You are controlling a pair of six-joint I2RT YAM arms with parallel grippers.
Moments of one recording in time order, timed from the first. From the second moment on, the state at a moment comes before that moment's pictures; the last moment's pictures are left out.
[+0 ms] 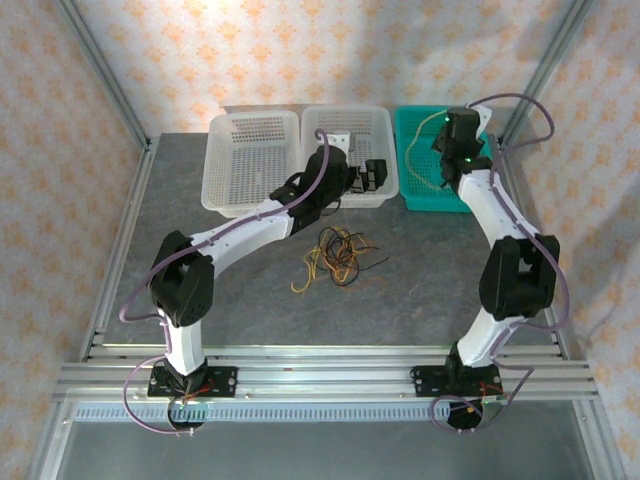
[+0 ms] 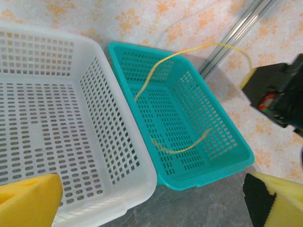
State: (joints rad) left arm -0.68 1.86 1.54 0.01 -0.11 -0.54; right arm 0.08 1.76 1.49 -0.24 0.38 0.38
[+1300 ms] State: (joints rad) left arm -0.68 1.59 1.07 -0.04 -0.06 -0.62; right arm 0.15 1.45 1.11 -0.27 0.11 0.37
